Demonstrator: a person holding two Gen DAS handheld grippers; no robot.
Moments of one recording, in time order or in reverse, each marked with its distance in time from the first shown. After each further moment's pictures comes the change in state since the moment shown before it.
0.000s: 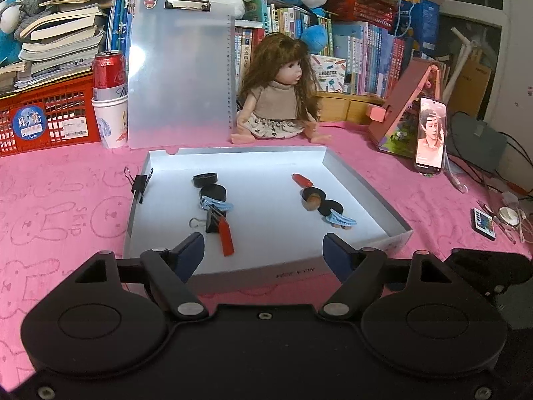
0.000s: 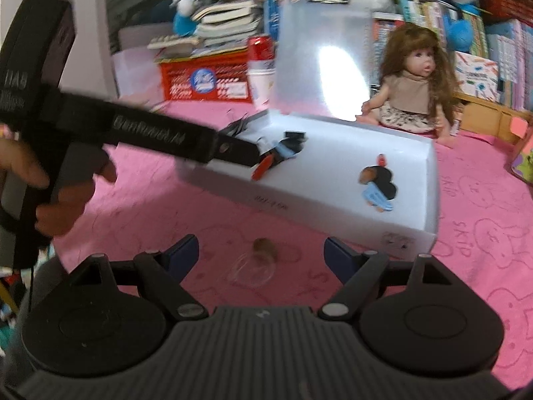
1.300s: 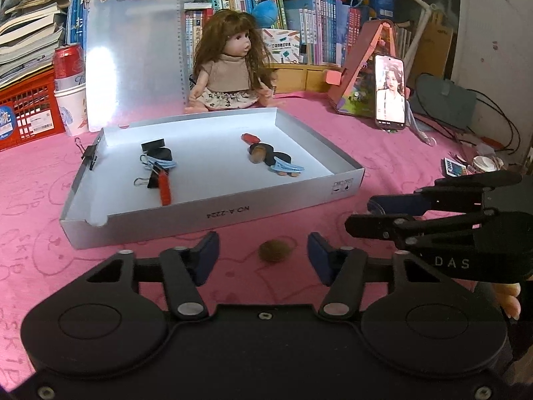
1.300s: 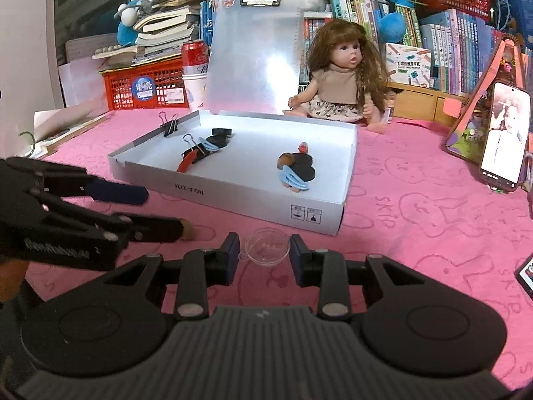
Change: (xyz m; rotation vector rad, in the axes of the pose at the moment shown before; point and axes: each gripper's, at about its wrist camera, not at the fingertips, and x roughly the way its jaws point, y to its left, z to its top) left arm 0.004 -0.053 -0.057 0.108 0.023 -0.060; right arm -0.022 -0.040 -0.021 0.096 -0.035 -0.193
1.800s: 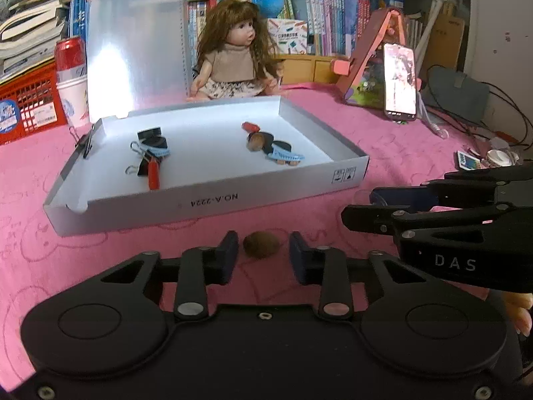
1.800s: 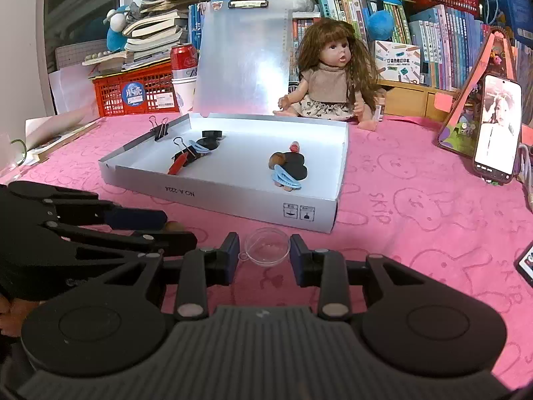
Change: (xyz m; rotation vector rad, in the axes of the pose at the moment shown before) left arm 0.020 -0.016 -0.008 -0.015 0.024 0.054; right arm 0.002 -0.002 -0.005 0.033 -0.010 -0.022
